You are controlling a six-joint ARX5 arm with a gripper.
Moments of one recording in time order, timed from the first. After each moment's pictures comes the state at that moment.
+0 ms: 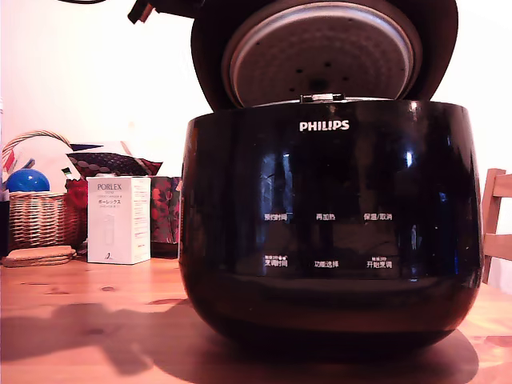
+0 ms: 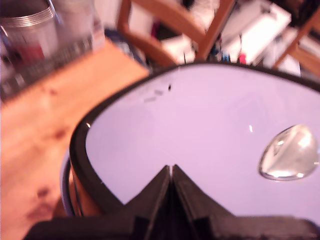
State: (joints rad) arm -0.67 1.39 1.28 -0.44 0.34 -0.10
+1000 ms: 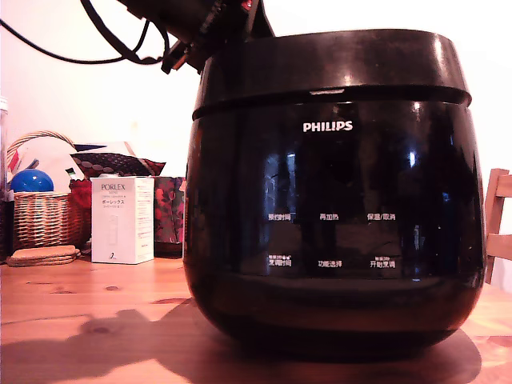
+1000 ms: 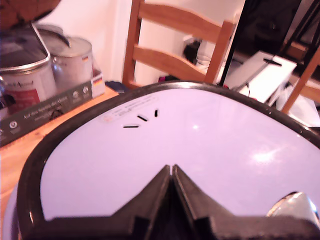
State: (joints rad) arm -0.82 1.38 0.91 0.14 0.15 -0.12
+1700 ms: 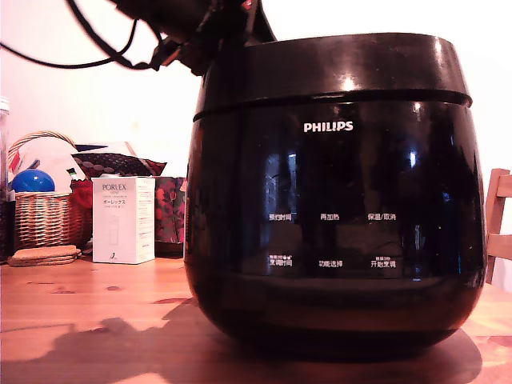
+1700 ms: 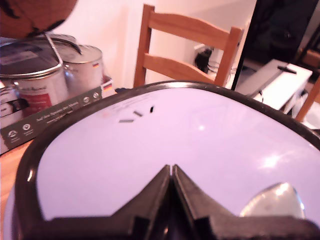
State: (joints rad) arm -0.87 1.33 0.78 0.30 0.04 -0.14
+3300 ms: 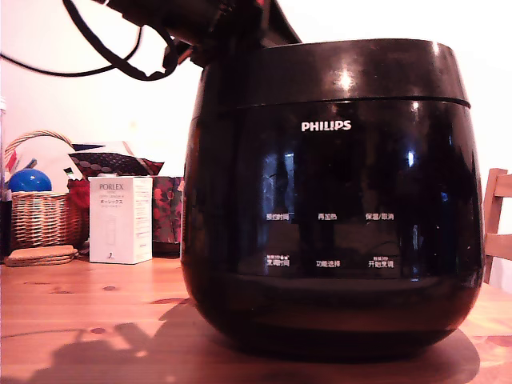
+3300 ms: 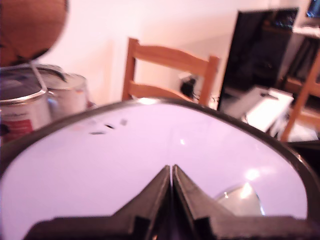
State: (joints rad) arm -0.93 1.34 0.74 0.41 0.01 -0.12
